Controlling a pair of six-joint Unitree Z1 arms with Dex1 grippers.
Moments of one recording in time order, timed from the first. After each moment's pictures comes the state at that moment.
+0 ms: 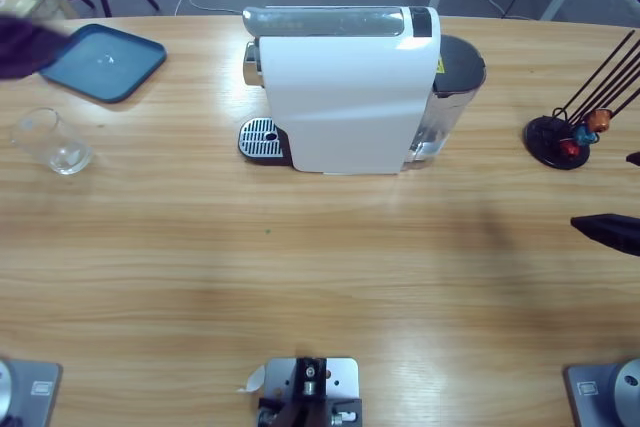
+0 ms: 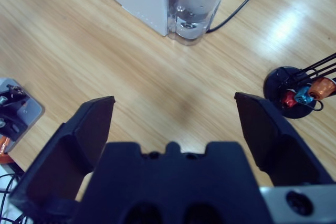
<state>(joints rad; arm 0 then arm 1) -0.57 1.12 -0.90 0.30 -0.35 -0.38 0.67 0.89 -0.75 0.56 -0.03 -0.02</state>
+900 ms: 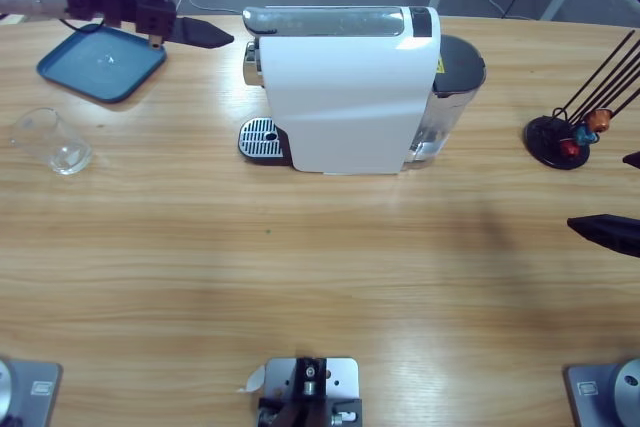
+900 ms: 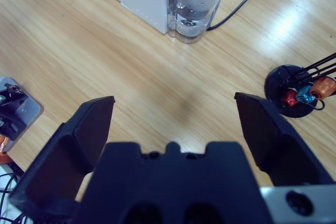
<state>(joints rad) -0.51 1.69 -1.08 -0.05 -0.64 -0.73 0.67 0.90 -0.75 0.56 -0.03 -0.02</state>
